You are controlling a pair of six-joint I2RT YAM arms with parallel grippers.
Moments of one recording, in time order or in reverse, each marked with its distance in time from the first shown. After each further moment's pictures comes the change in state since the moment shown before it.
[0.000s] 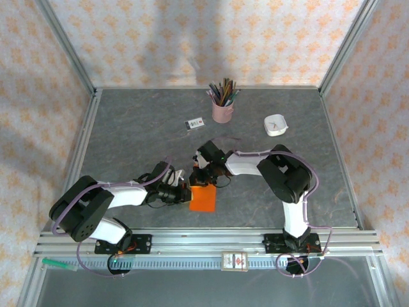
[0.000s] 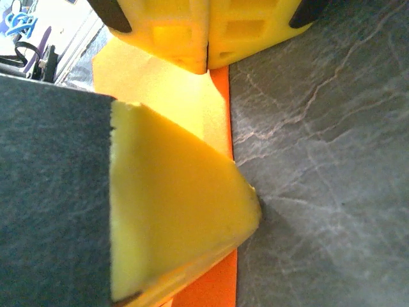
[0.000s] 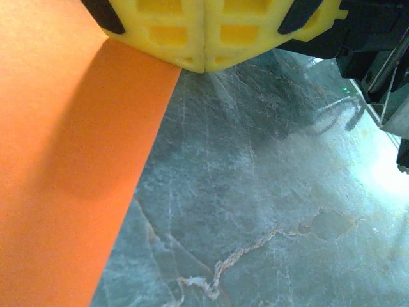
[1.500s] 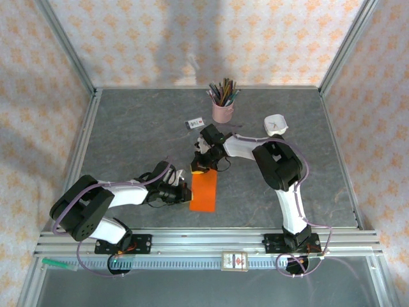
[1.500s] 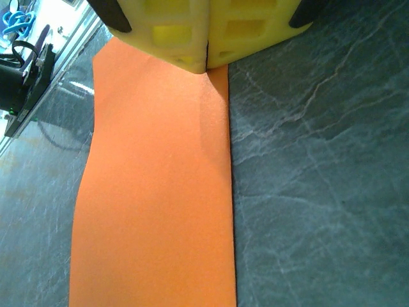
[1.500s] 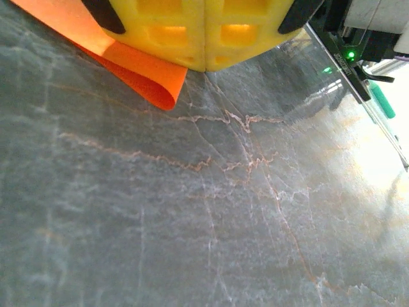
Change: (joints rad) left arm -0.005 0.011 0.016 -0.025 -0.005 0.000; right arm -0.131 0.174 0.291 -0.243 -0.091 -0.113
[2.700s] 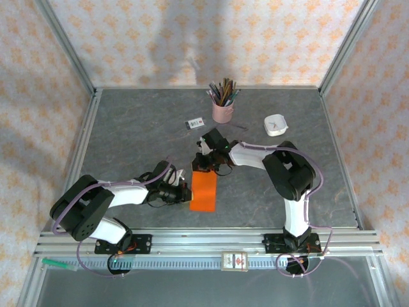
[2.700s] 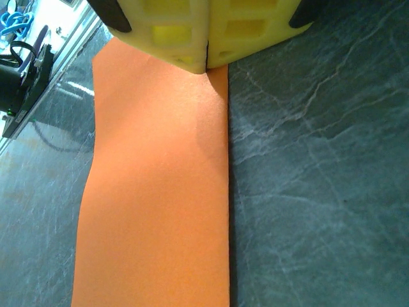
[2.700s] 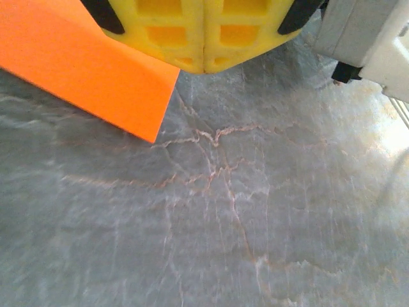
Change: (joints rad) left arm 0.000 0.000 0.006 -0.013 -0.002 0.008; right arm 0.060 -0.178 -0.203 0.222 0.161 0.061
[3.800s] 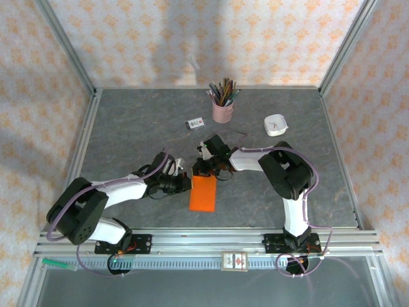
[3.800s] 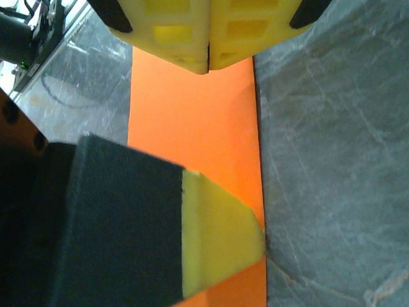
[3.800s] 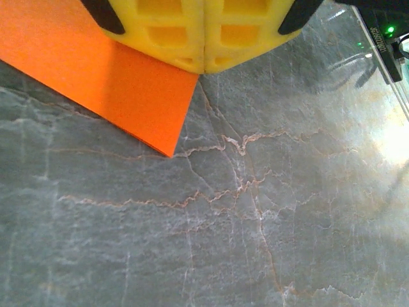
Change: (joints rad) left arm 0.040 -0.040 0.098 -0.043 -0.079 -0.011; right arm 0.002 0.021 -0.096 0.140 -0.008 -0.014
